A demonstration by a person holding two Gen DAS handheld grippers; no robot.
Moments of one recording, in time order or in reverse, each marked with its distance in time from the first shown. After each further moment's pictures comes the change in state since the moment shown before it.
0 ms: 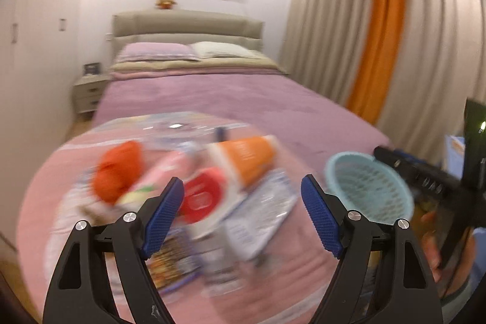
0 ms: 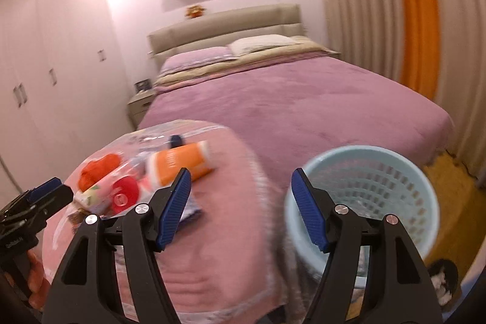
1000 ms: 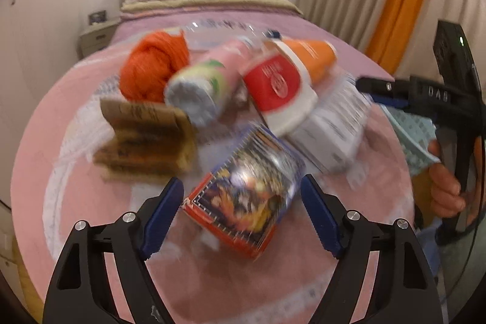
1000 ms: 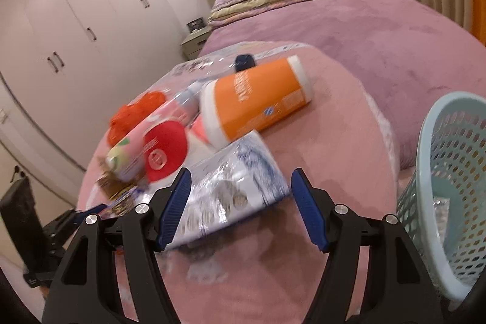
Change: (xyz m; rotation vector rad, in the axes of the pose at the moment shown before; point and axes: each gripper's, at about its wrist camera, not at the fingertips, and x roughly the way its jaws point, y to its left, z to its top) left arm 0.025 0.068 -0.072 -0.006 0.305 -0.003; right arm 0.103 0.049 -0.034 0.021 0.336 0.322
